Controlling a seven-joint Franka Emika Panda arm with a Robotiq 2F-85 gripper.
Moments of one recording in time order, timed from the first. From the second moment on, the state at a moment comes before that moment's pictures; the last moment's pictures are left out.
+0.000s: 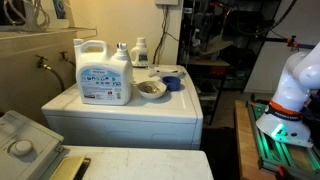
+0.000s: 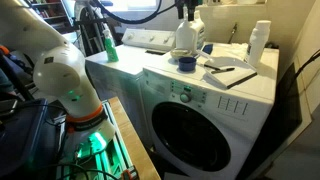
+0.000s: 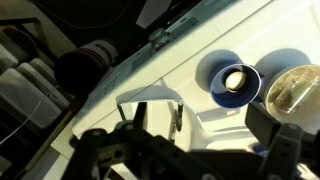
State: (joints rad) arm -0.08 -0.43 -0.01 -2.14 -0.02 1.80 0.16
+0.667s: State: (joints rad) arm -0.08 -0.43 -0.01 -2.14 -0.02 1.80 0.16
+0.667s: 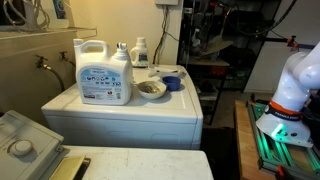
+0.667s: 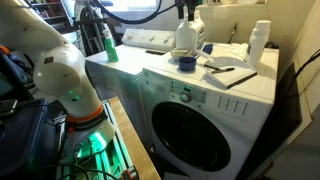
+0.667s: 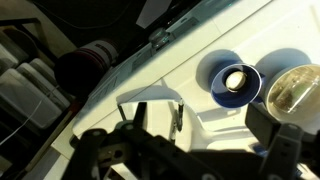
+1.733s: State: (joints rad) arm 0.13 0.00 0.16 -2.01 0.12 1.94 0.14
